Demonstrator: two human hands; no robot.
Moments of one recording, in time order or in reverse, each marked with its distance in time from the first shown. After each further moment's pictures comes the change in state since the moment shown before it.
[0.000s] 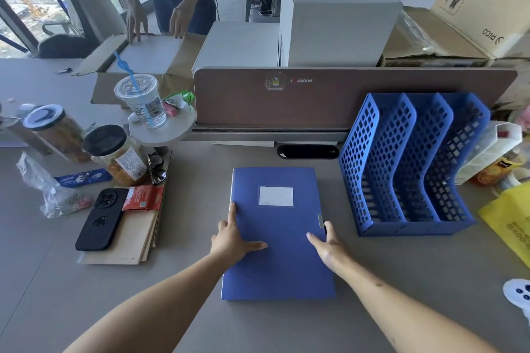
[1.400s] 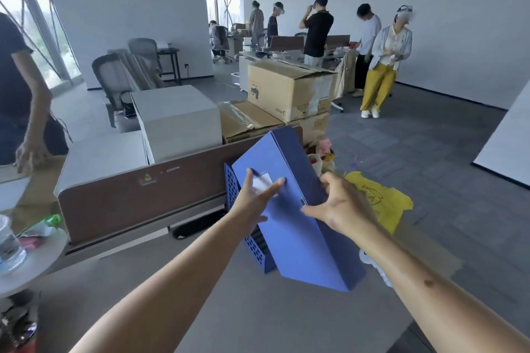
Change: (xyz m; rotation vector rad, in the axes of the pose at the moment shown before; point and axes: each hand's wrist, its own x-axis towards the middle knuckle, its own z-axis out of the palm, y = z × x) left_hand -0.148 0.303 -0.007 -0.623 -0.555 0.606; right_hand -0.260 -0.046 -0.217 -0.195 0.929 -0.138
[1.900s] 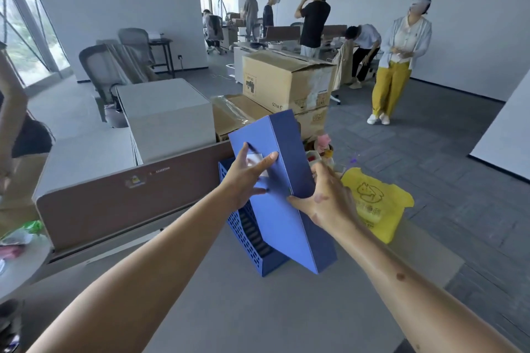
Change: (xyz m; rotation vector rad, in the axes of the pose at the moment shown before) left_hand 0.040 0.047 -0.008 -0.091 -0.032 0.040; right_hand 0.037 -0.005 0.032 0.097 0.111 -0.111
